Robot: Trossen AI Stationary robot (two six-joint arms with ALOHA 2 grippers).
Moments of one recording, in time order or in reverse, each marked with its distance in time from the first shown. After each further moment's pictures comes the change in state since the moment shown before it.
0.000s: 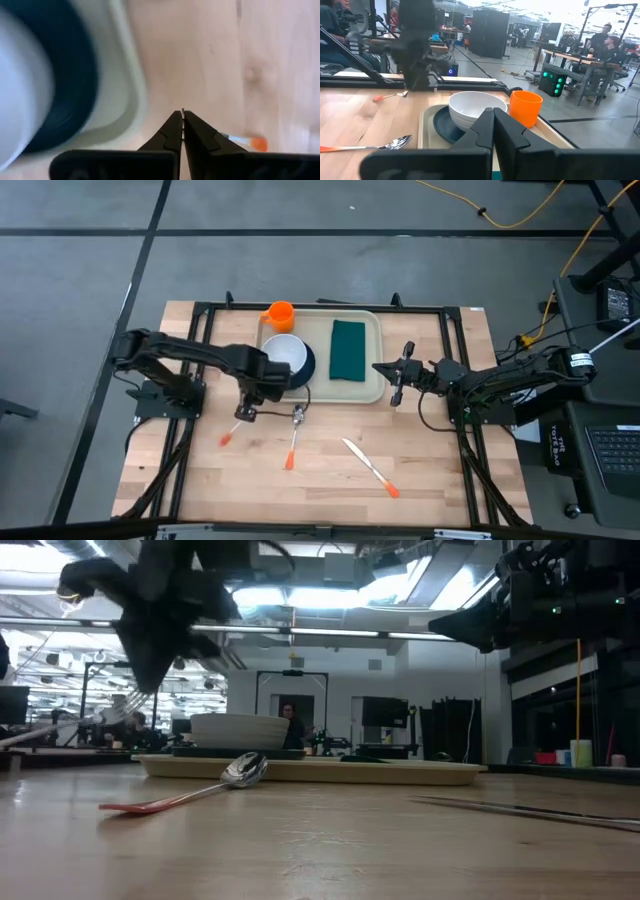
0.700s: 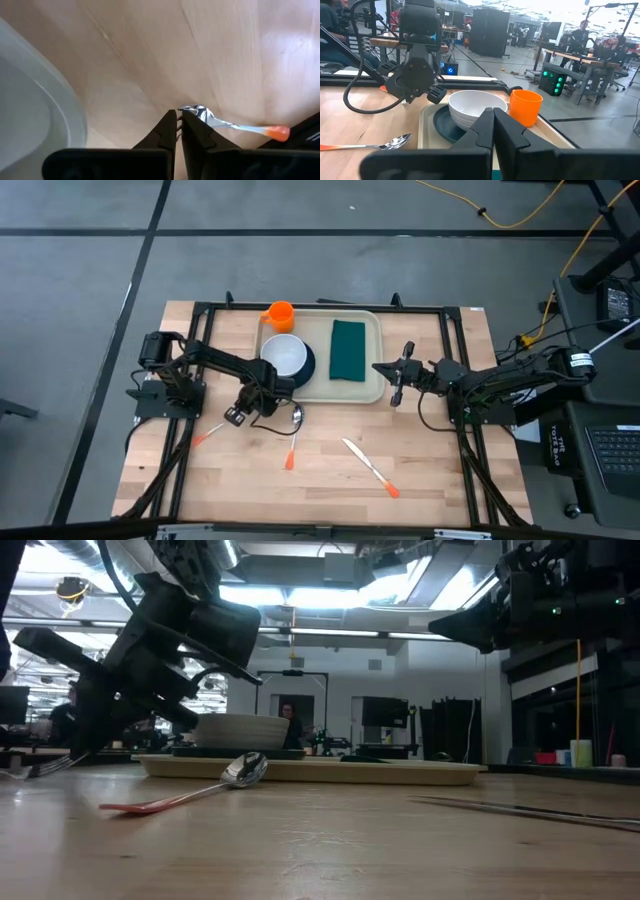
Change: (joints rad) left arm -0.001 0.240 -0.127 0.001 0.058 0.318; right arm 0.000 0.000 0.000 -0.004 0.000 -0.002
